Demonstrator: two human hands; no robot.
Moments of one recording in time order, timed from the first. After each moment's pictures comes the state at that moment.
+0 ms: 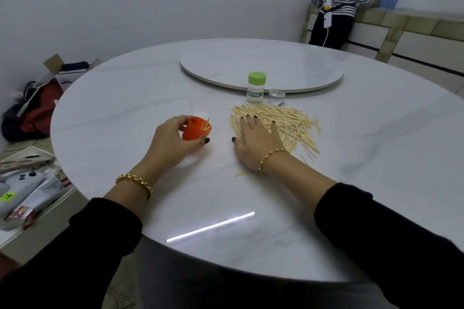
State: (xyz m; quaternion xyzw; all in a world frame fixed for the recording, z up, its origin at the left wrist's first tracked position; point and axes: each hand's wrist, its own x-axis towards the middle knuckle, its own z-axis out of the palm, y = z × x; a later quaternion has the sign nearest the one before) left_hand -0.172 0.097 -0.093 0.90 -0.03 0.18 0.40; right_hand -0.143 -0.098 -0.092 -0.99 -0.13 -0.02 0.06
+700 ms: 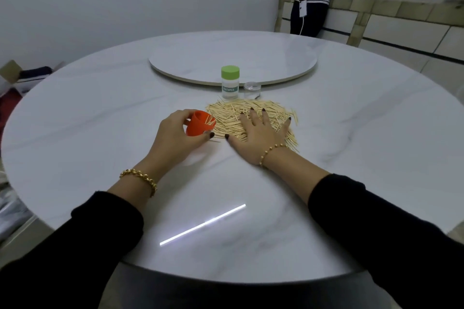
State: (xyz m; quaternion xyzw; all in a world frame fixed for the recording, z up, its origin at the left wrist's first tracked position) left_hand -0.144 0.049 -0.089 0.90 -0.10 0.18 0.37; right_hand -0.125 -0.143 -0.107 -1.00 -0.04 -0.04 0.05
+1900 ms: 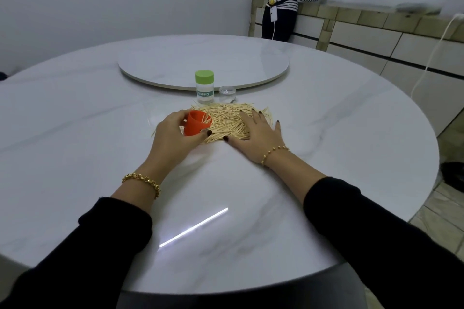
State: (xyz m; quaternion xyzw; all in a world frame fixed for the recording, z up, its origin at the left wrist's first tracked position) left_hand -0.127 0.010 -0.095 0.87 -0.11 0.17 0.45; right_hand -0.120 -0.193 -0.111 -0.99 -0.01 -0.06 0.14
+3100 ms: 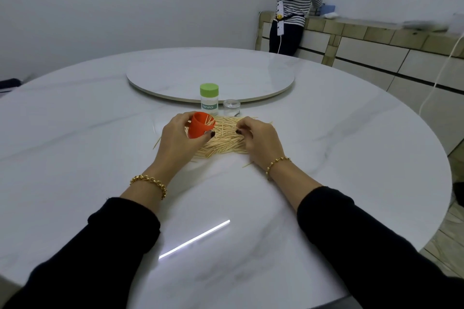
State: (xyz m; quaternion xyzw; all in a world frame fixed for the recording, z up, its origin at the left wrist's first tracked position) left_hand -0.105 0.003 -0.091 0.85 -0.12 0.21 0.46; right_hand -0.093 -0.193 -0.109 -0.89 -0.14 -0.28 0.33
